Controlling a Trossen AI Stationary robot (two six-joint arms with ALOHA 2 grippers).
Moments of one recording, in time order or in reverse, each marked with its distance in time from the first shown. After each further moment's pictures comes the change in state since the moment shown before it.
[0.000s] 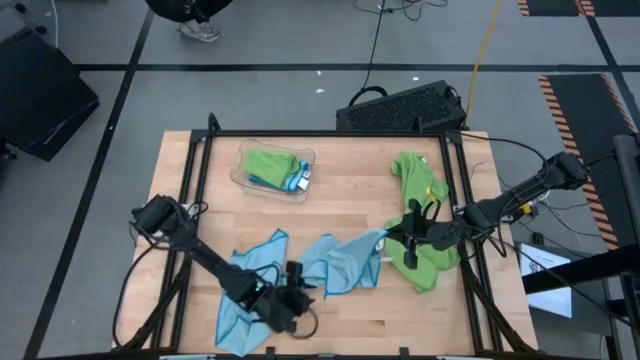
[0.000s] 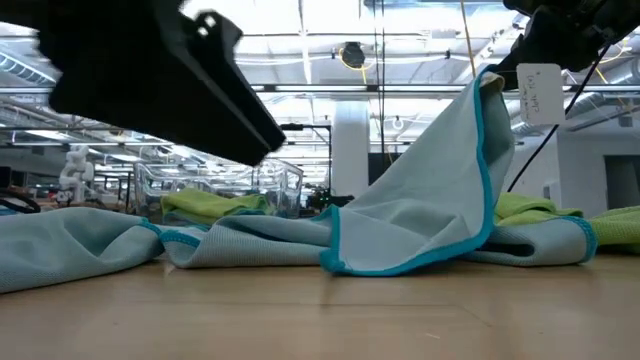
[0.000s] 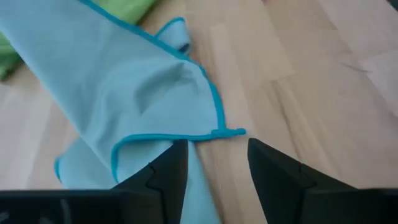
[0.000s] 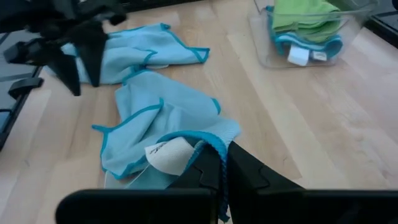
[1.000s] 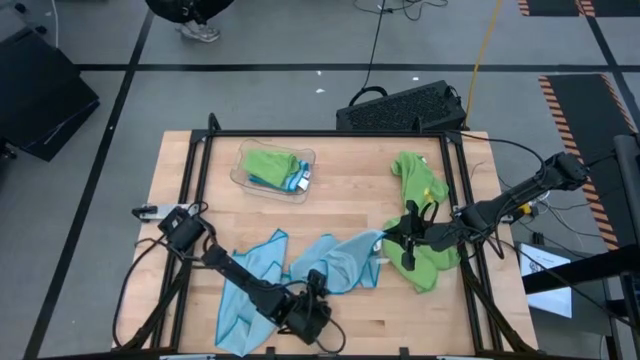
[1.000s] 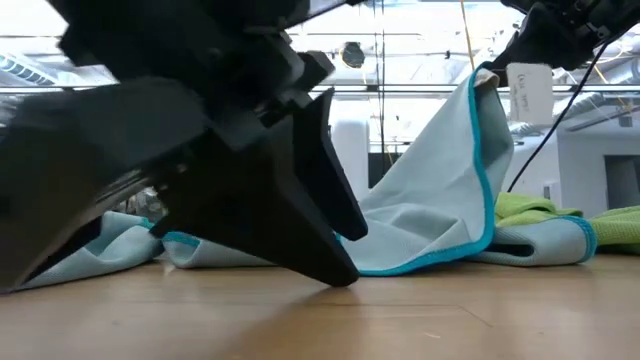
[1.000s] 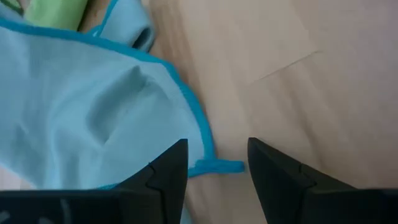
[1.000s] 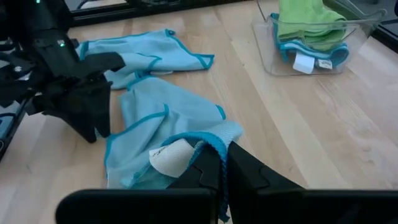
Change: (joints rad) left arm 0.073 0.299 0.344 -0.306 0.048 0.121; right arm 0.000 0.033 -0.001 0.061 -0.004 -0.030
